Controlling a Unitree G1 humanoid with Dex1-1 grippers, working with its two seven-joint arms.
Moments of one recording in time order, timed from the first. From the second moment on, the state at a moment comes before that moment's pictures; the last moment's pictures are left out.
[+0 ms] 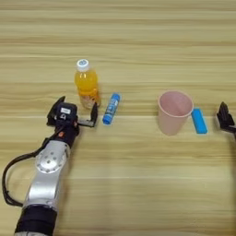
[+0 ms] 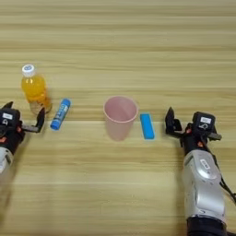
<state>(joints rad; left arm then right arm) -0.08 0.13 0.03 0.29 -0.03 -0.21 -0.16 -0.04 -0.15 -0.28 0.13 0.22 0.00 0.07</state>
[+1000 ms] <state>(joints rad) -0.29 0.13 0.02 0.53 -0.01 -0.25 -0.14 -0.05 -0.14 -0.26 0.15 0.22 -0.01 0.07</state>
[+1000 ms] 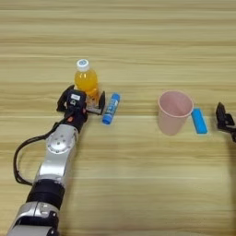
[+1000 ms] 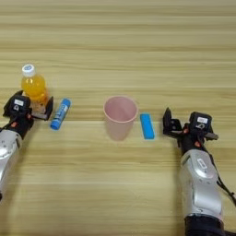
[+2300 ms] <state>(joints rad) -0.35 0.11 0.07 0.59 -0.07 -0.34 -0.18 -0.05 -0.14 -0.25 0.15 0.21 -0.01 0.07</state>
